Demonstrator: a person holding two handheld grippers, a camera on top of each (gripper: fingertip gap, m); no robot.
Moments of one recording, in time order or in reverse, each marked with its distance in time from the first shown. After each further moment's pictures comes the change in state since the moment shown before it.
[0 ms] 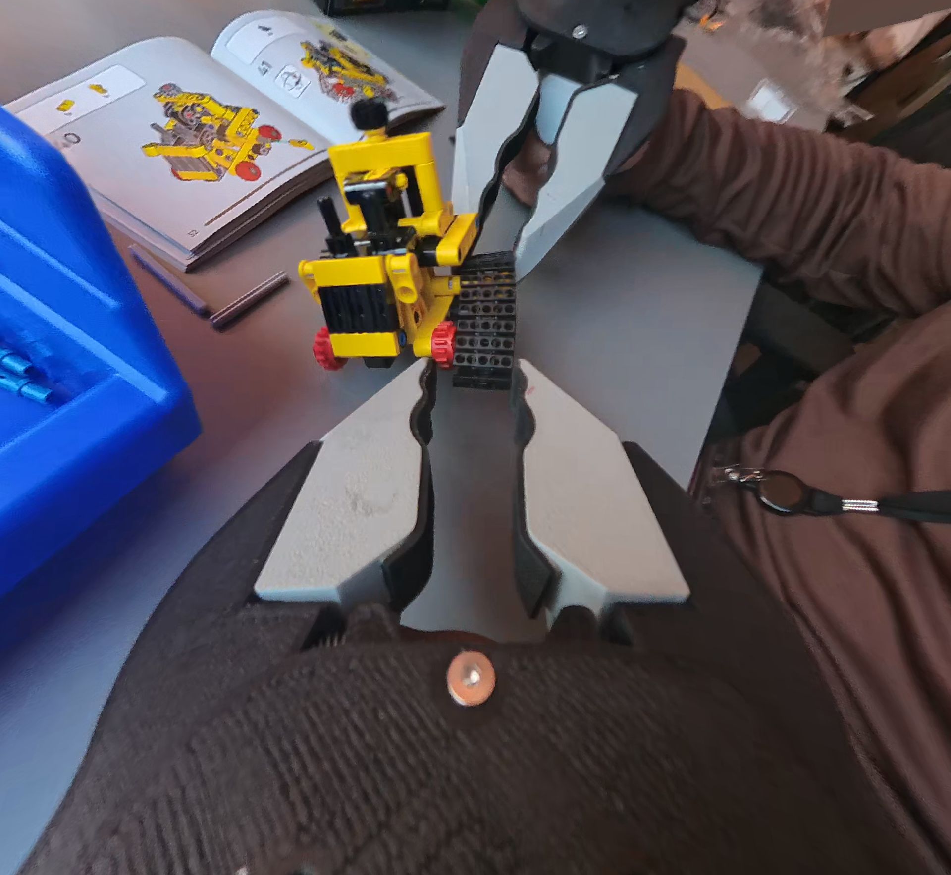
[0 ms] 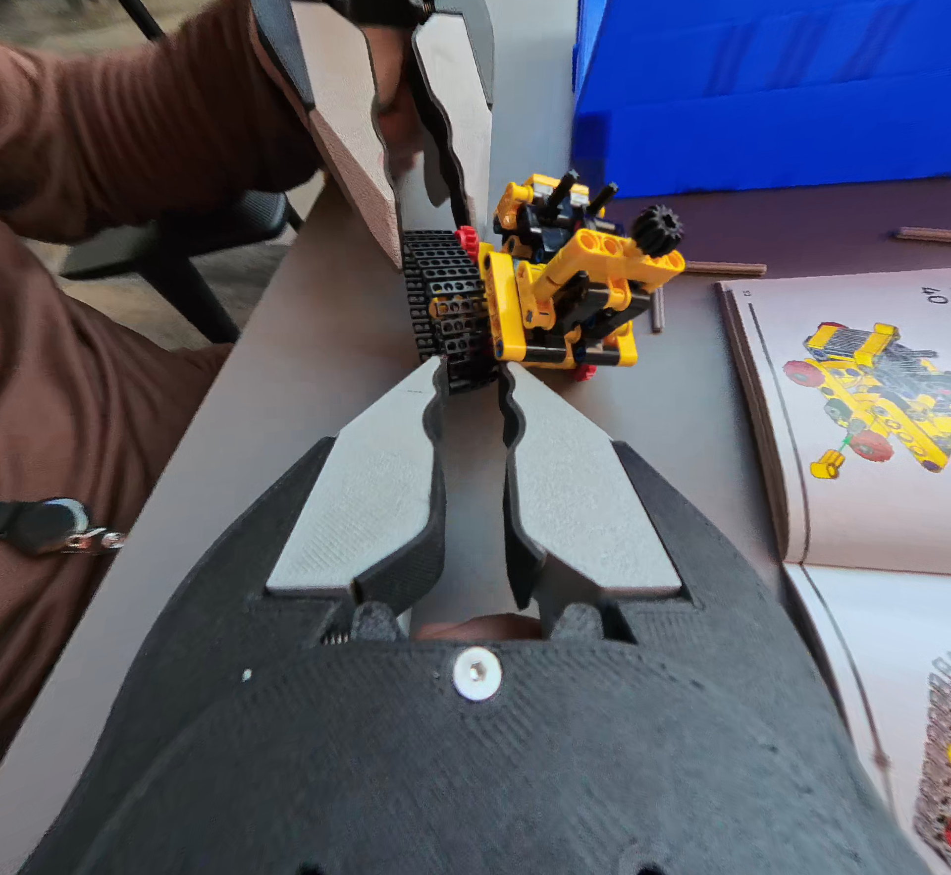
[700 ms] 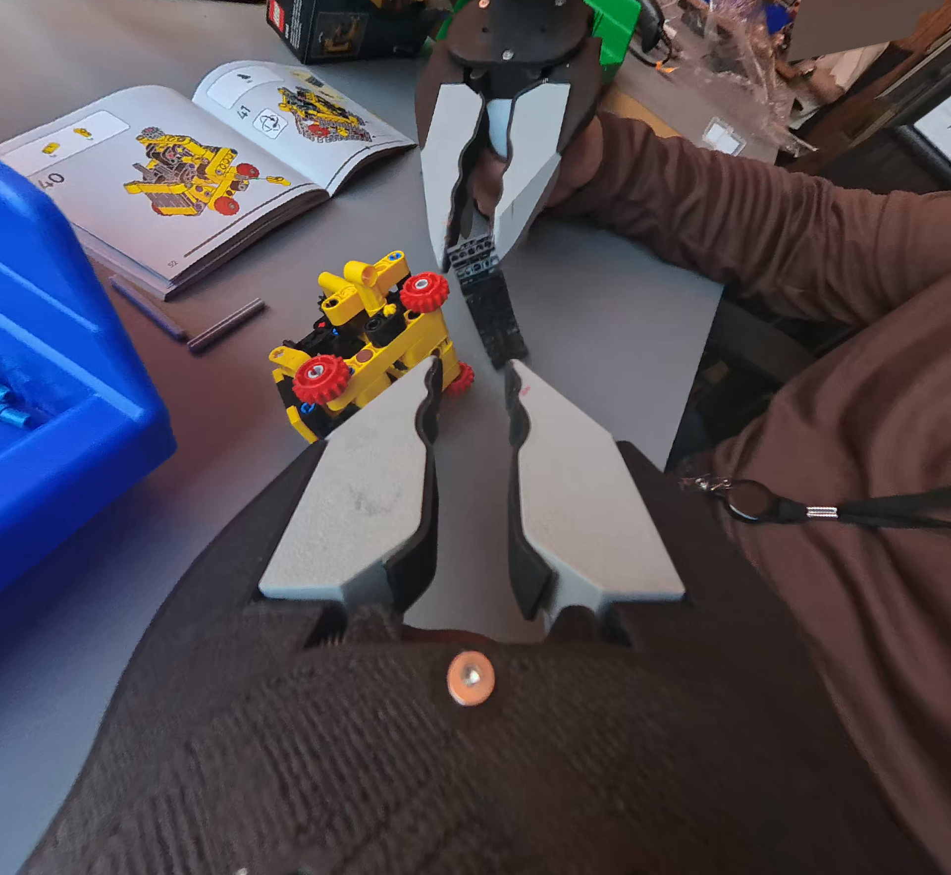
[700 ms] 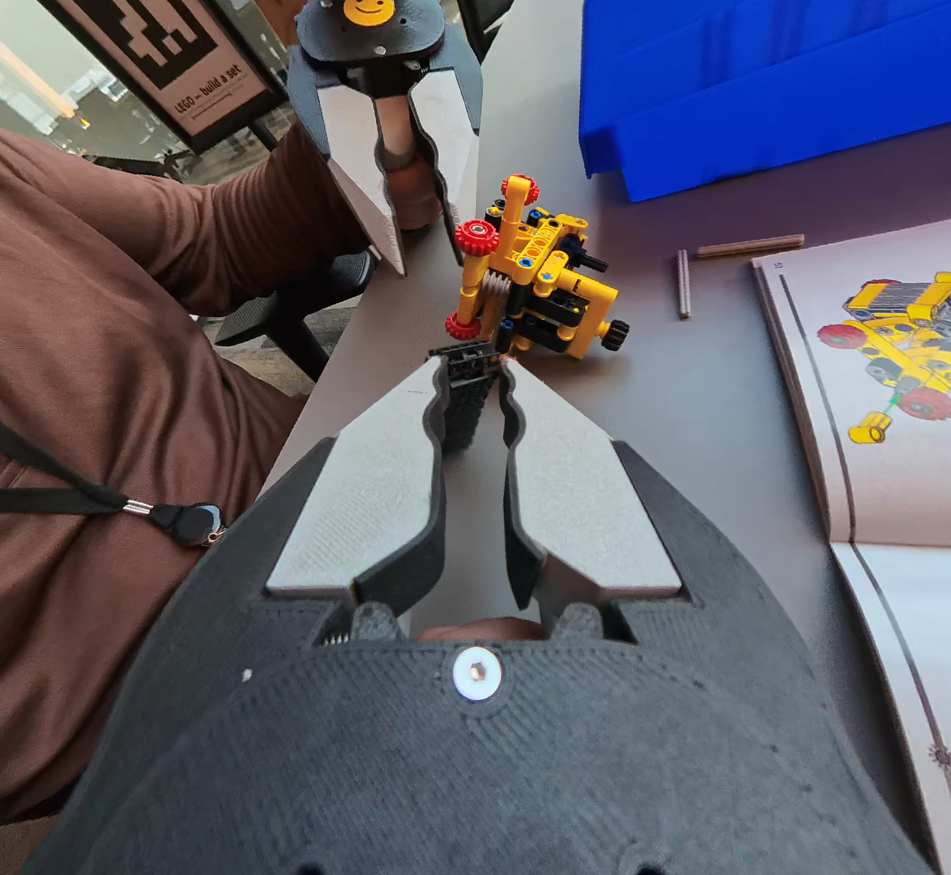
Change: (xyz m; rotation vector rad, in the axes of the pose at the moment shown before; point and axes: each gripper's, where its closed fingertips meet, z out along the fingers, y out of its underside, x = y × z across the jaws) left arm 0.013 -0.010 -0.006 0.054 0.037 0.009; right arm -0.004 -0.007 -0.017 0.097 -0.169 0.187
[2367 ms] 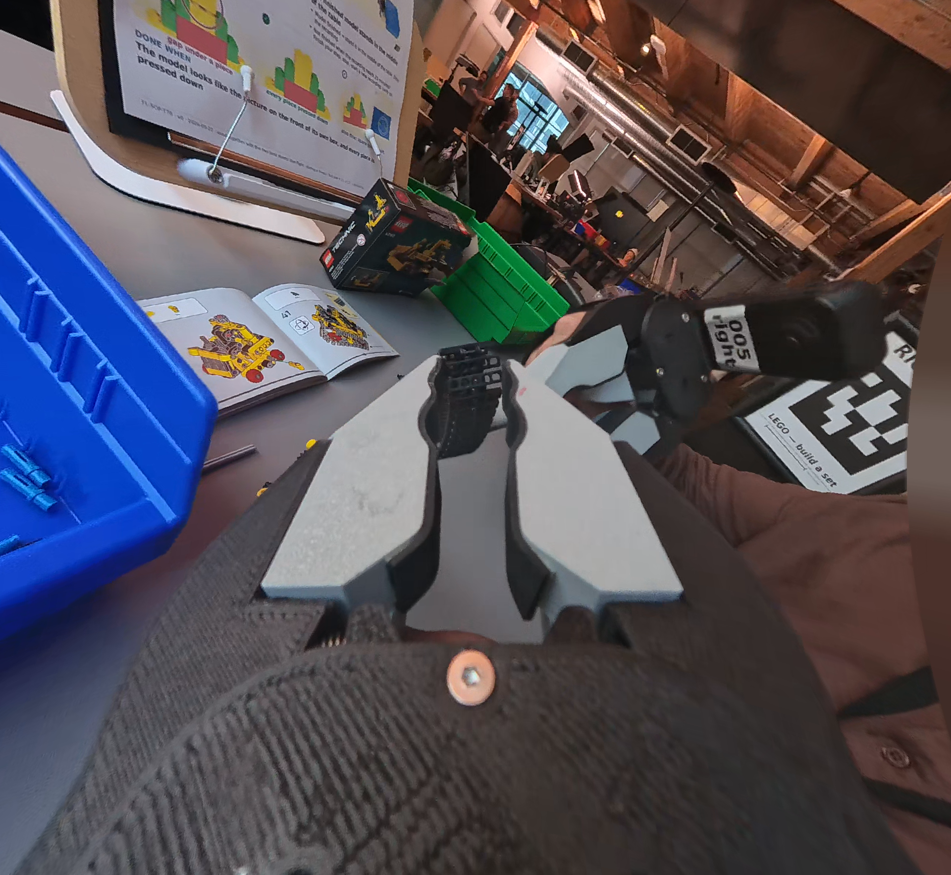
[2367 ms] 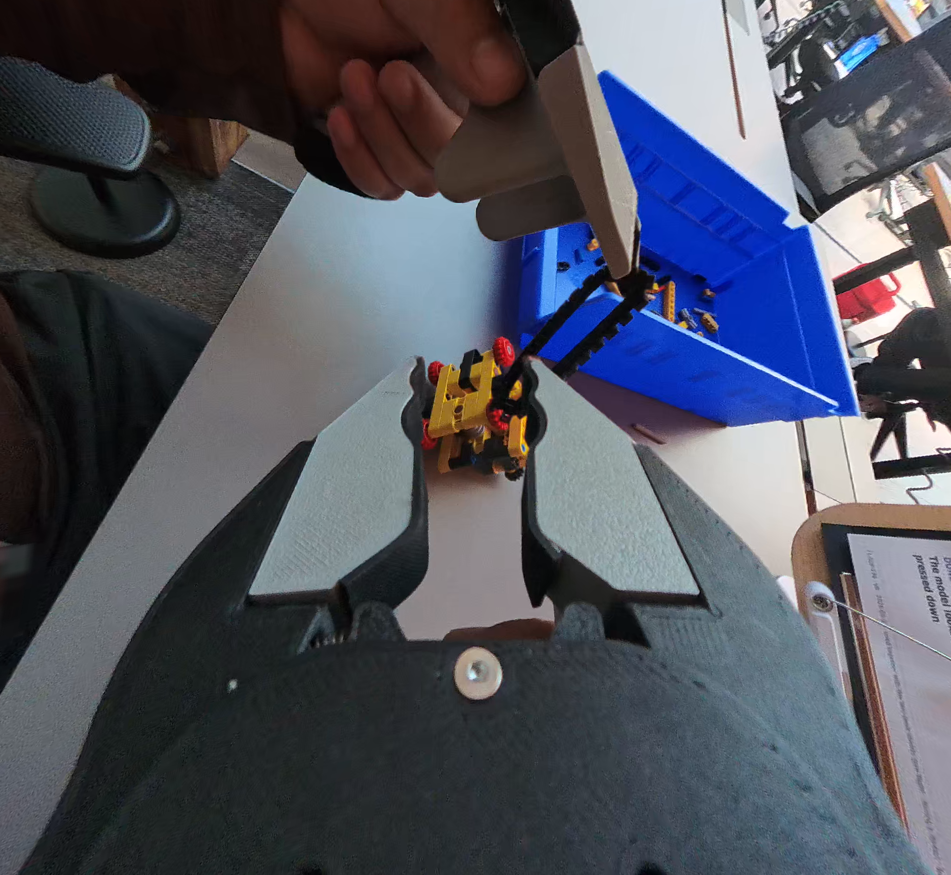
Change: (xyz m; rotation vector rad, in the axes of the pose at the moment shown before) left arm 0.010 -0.100 -0.049 0.417 0.016 -0.264; right arm -0.053 -0.065 0.026 -0.219 0.546 -0.736
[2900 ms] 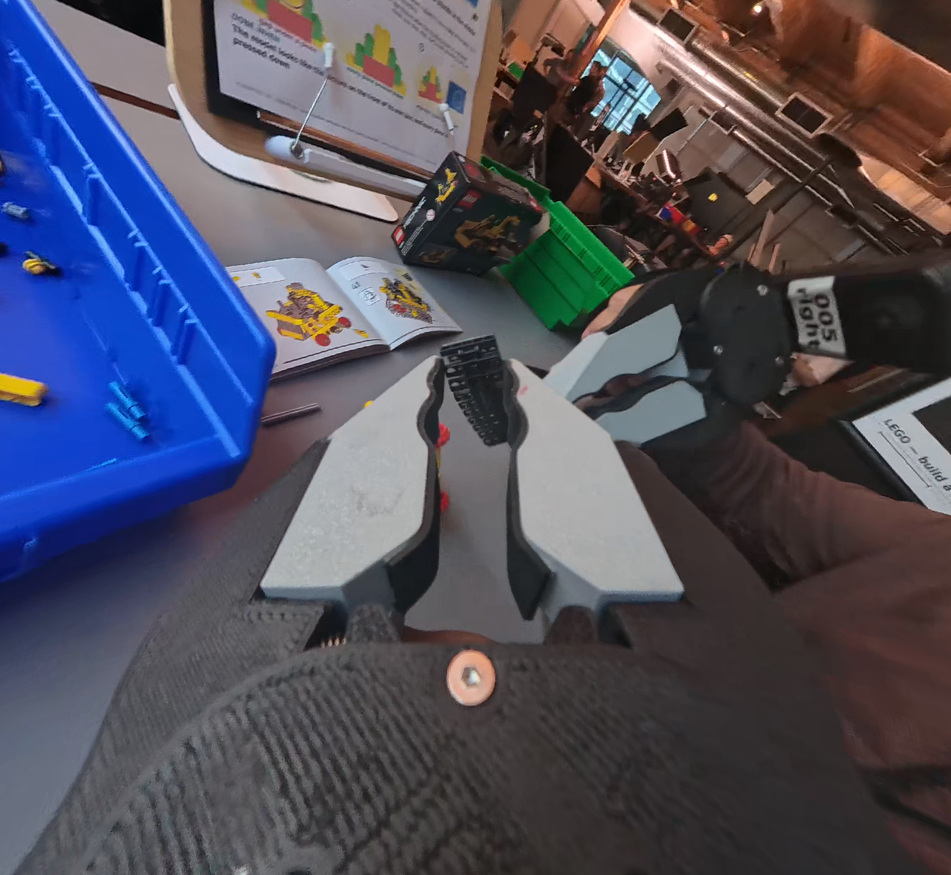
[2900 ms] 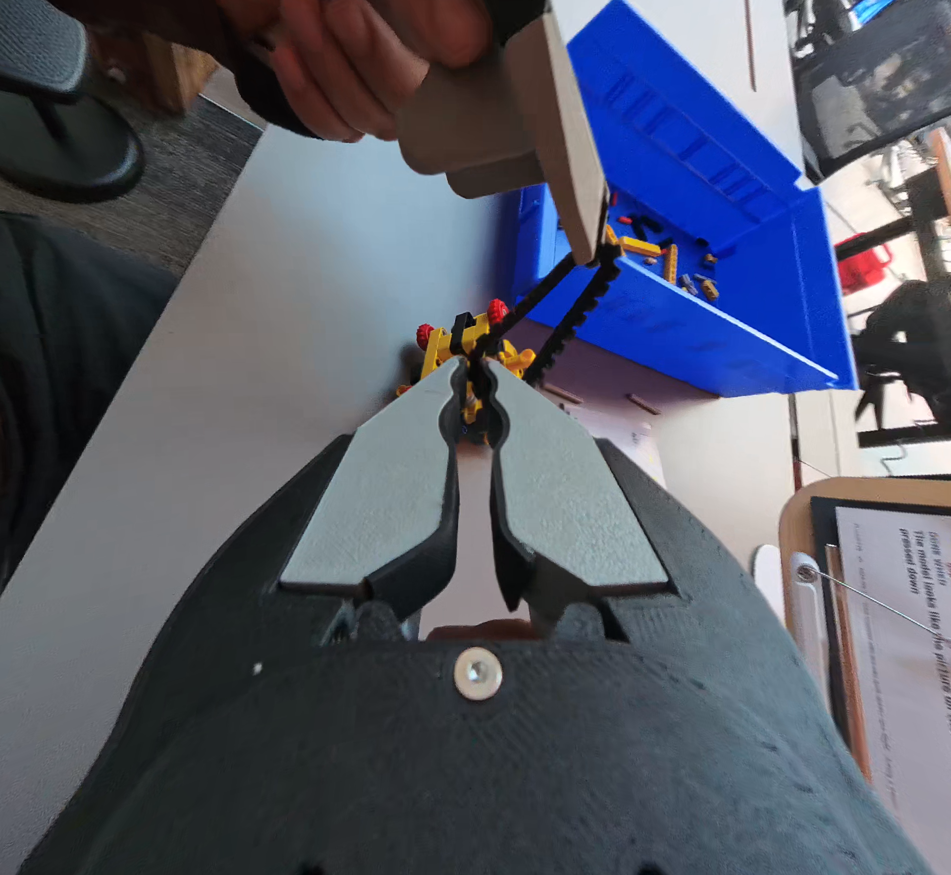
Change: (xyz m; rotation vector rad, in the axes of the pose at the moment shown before) left arm -0.020 0.018 -0.005 -0.024 -0.168 0.045; right arm 0.002 0.019 0.006 -0.089 0.014 -0.030
